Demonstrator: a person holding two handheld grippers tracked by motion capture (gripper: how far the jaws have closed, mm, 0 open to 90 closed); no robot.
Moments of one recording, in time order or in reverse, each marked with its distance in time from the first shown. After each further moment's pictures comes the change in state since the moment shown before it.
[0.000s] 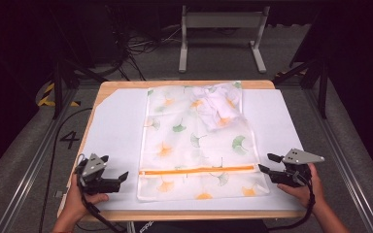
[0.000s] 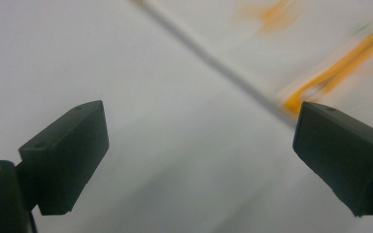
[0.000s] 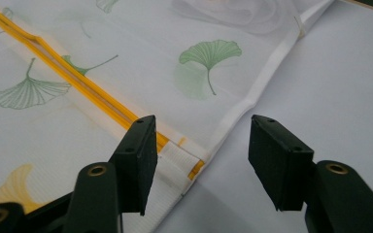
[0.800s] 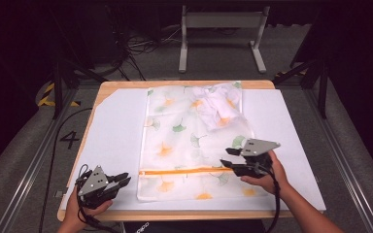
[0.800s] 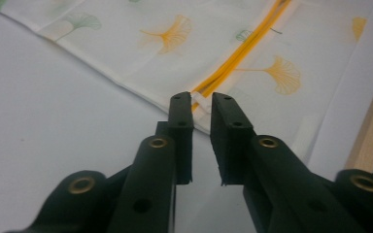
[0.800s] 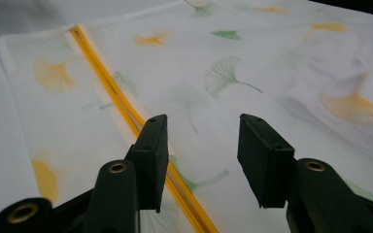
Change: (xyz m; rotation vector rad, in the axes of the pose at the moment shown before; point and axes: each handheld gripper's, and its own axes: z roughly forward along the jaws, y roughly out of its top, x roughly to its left) left arm -0.037 0.002 -0.013 0.006 -0.208 0.190; right arm 0.071 0.089 0.054 -0.018 0.225 -0.195
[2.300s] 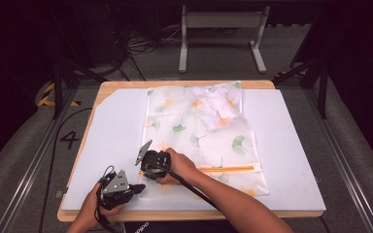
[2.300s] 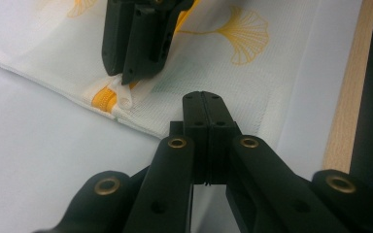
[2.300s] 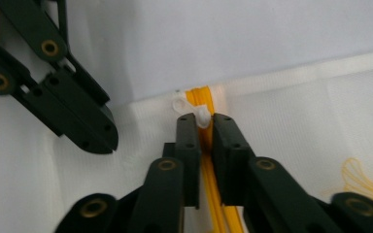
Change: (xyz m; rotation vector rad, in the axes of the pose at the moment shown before) left arm -0.011 -0.001 0.040 0.143 -0.166 0.058; right arm 0.108 0.112 0.206 0.413 0.280 -0.234
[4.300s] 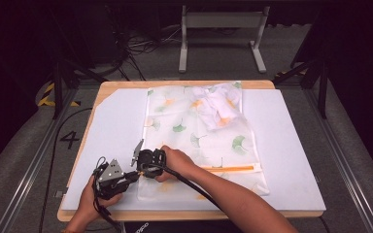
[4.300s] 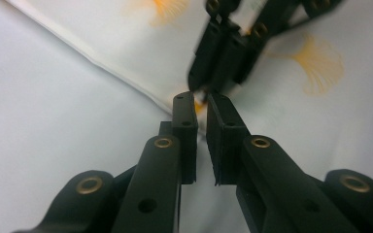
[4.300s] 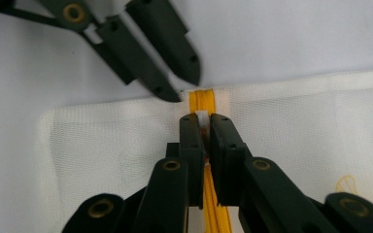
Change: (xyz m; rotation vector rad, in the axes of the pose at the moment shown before) left arm 0.025 0.007 -0.005 -0.050 0.143 -0.129; right arm -0.002 0.014 0.003 0.082 0.038 -0.077
